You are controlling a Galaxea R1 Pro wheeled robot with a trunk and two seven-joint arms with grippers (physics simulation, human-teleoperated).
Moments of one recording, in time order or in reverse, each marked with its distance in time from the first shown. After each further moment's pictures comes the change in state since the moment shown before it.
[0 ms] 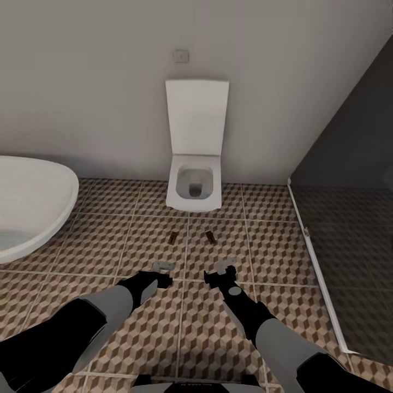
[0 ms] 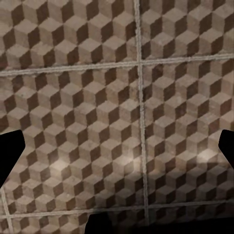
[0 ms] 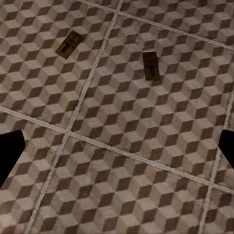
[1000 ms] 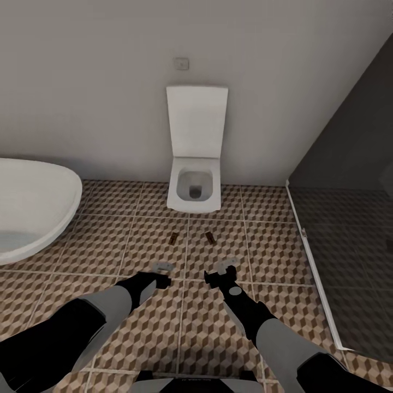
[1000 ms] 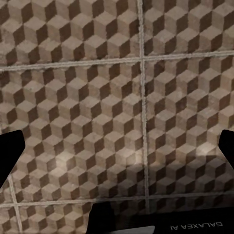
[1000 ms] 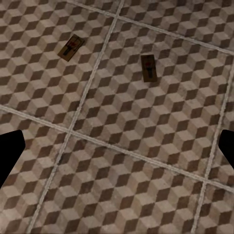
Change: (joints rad) left arm 0.000 0.005 0.001 0.010 0.002 -0.004 0.003; right arm 0.000 -0.003 -0.001 0.000 0.000 0.000 0.000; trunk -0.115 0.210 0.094
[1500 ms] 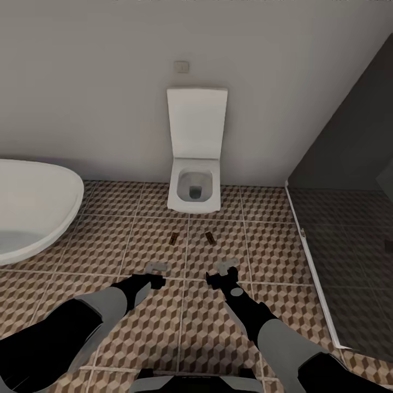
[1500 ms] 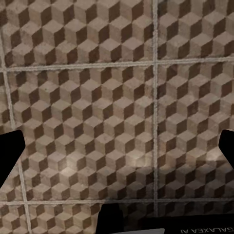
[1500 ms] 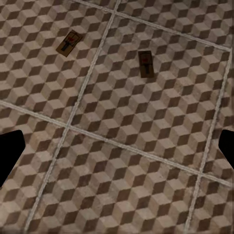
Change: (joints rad) left arm 0.004 0.026 0.002 0.023 0.004 -0.055 0.003; right arm 0.000 -0.008 0.001 0.014 0.000 -0.001 0.000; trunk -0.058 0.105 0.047
